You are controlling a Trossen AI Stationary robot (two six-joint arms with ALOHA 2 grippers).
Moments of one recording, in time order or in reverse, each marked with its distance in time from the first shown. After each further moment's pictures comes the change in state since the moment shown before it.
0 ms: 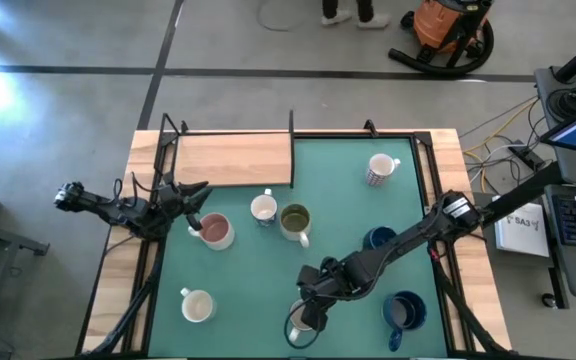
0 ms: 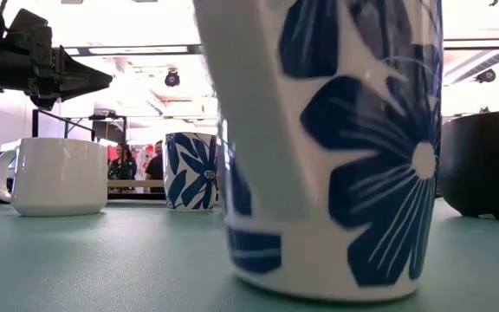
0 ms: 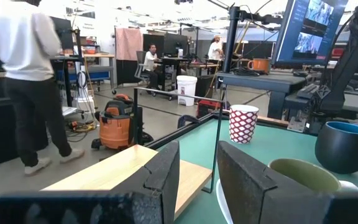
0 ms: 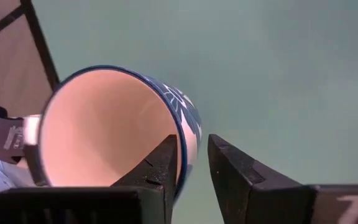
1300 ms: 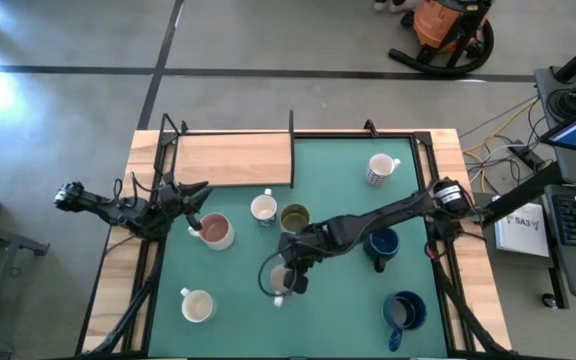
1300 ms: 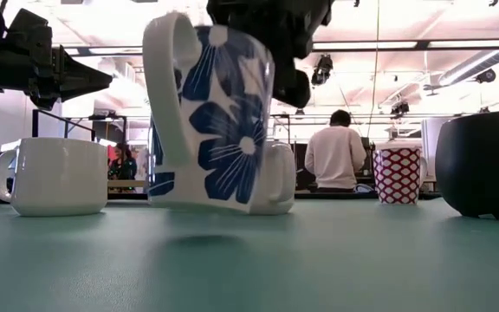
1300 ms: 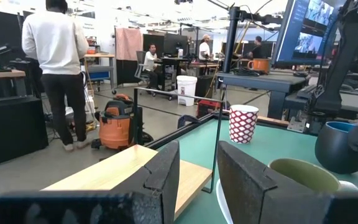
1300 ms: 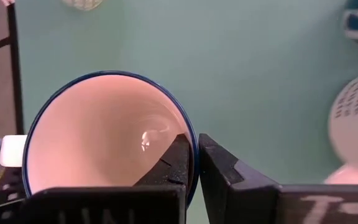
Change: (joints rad) left arm 0.000 0.000 0.000 0.000 0.000 0.000; right arm -0.241 0.001 -0.002 0.156 -0.054 -0.382
